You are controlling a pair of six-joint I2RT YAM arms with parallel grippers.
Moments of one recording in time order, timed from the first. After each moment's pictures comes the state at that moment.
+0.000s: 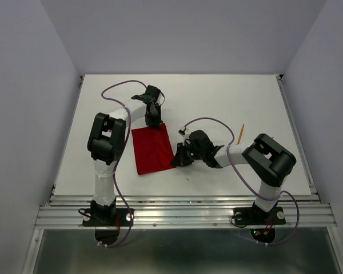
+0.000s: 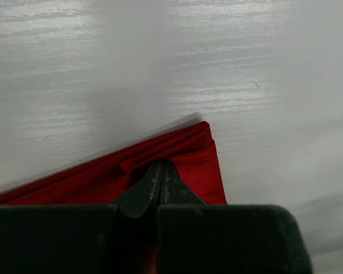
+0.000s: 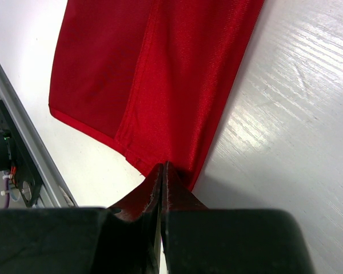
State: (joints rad) left arm -0.39 2.10 1.57 -0.61 0.06 -0.40; right arm 0.77 1.80 0.76 0.39 -0.36 0.58
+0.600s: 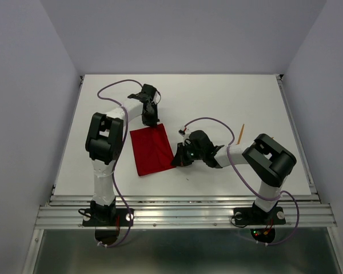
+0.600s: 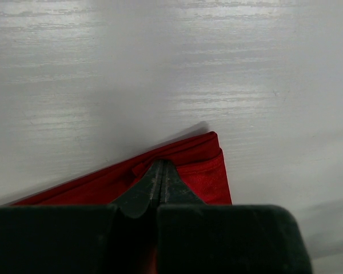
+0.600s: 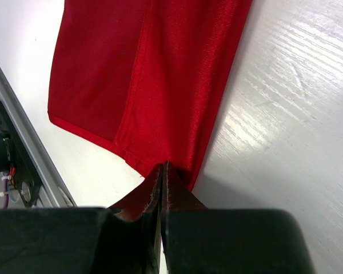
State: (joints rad) left arm -0.35 2.09 1.57 -0.61 0.06 -0.40; right arm 0.77 1.80 0.76 0.39 -0.36 0.58
